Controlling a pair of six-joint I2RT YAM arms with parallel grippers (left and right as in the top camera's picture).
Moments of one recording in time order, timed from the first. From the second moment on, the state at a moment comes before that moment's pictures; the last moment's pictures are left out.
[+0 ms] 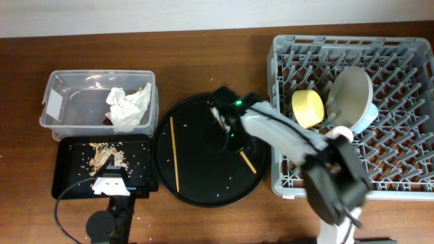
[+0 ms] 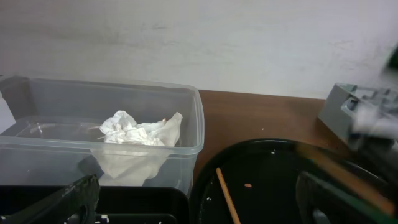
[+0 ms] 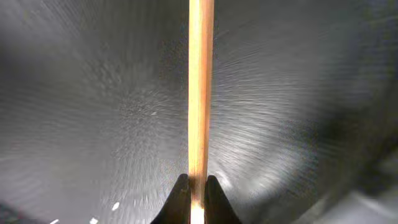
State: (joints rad) left arm 0.06 0.01 0.02 -0.07 0.16 -0.12; right arm 0.57 1.92 1.45 -1.01 -0.02 0.07
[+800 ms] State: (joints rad) left arm 0.06 0.01 0.02 -0.07 0.16 -0.12; right arm 0.77 1.81 1.46 -0.75 -0.06 0.35
